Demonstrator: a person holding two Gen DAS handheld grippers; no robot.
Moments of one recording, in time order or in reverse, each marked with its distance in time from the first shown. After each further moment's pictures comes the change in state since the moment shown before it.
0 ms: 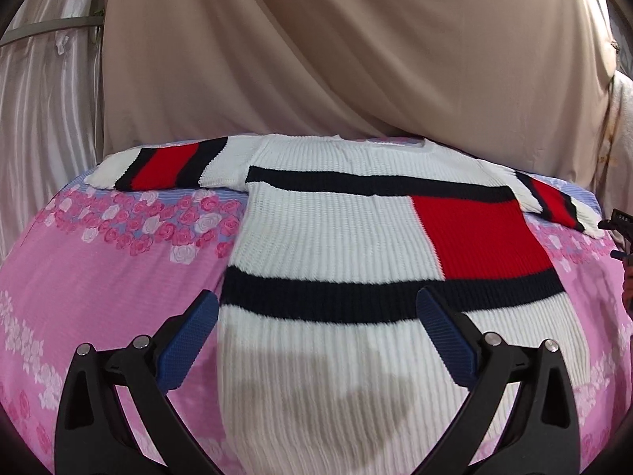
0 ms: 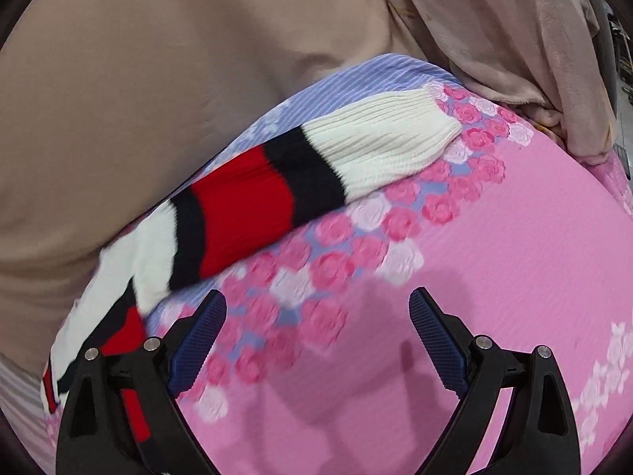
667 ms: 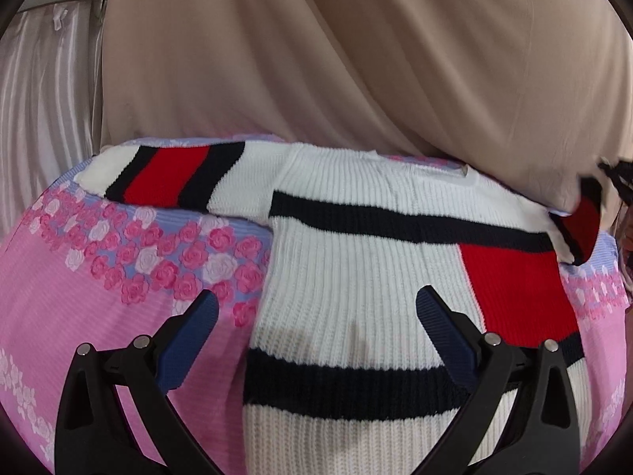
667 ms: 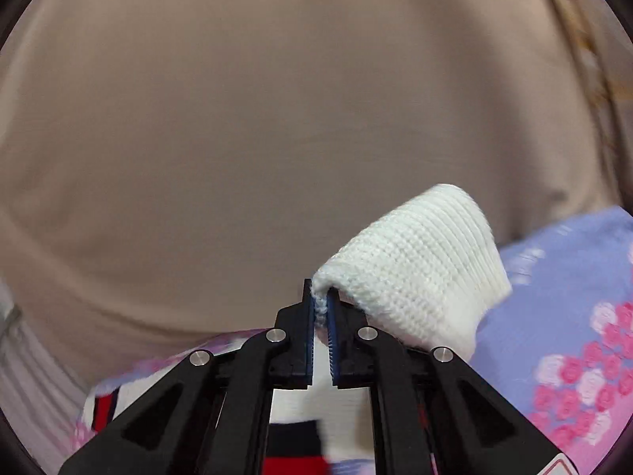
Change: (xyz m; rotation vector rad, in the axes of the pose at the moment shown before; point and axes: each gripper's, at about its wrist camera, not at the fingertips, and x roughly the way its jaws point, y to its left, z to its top) left arm 0.056 0.043 0.060 -0.091 0.013 0.000; right arm -0.013 0.234 0.060 -0.286 -0.225 0.468
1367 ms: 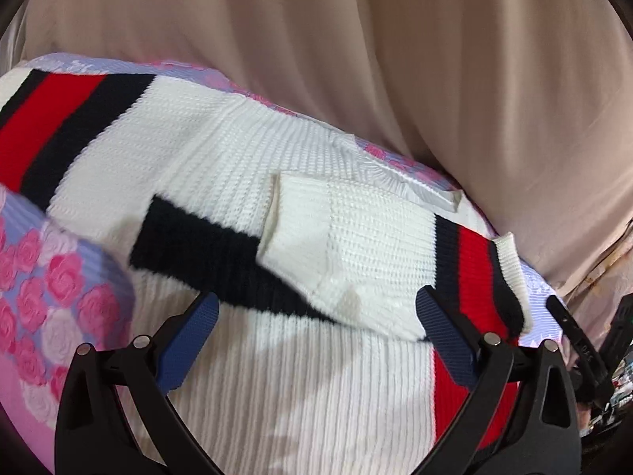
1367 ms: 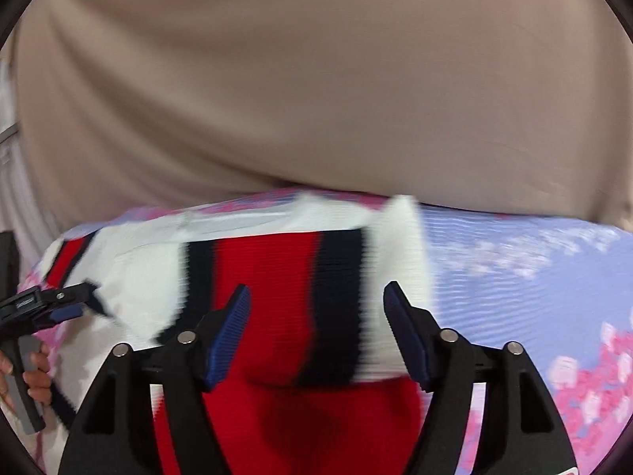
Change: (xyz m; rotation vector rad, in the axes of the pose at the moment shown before) left arm 0.155 -0.013 0.064 -0.231 0.231 -0.243; right arm 0.056 0.058 -0.114 -0.305 0.249 -0.114
